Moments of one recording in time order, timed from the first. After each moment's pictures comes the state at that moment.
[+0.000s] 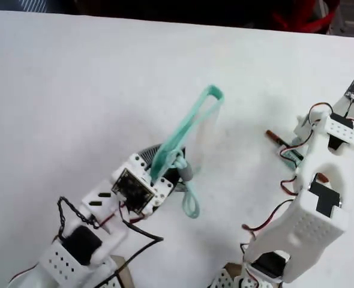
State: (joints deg) left arm 34.5 -87.8 85.2 22.7 -9.4; right arm 28.0 21.8 6.2 47.8 -9.2
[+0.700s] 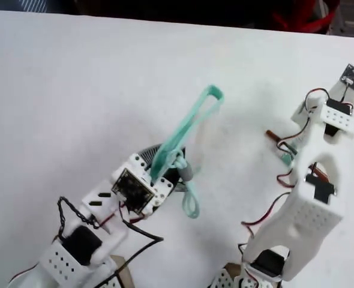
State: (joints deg) left arm 34.5 -87.8 85.2 22.7 -9.4; right arm 25.3 29.2 -8.7 53.2 -9.2
